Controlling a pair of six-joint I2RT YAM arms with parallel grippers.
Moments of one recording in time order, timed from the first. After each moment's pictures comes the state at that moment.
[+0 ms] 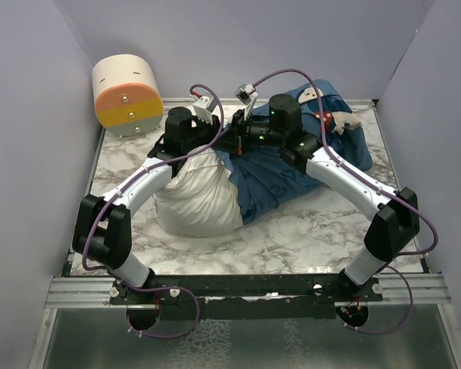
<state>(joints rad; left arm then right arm) -0.40 1.57 1.15 0.18 0.47 -0.30 0.69 1.67 1.51 -0.01 -0.64 0.38</state>
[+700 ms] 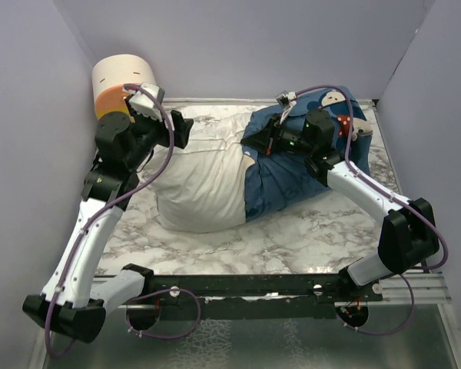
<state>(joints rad) -0.29 1.11 1.26 -0.24 0.18 -0.05 0.45 1.51 1.12 0.34 -0.68 0.49</state>
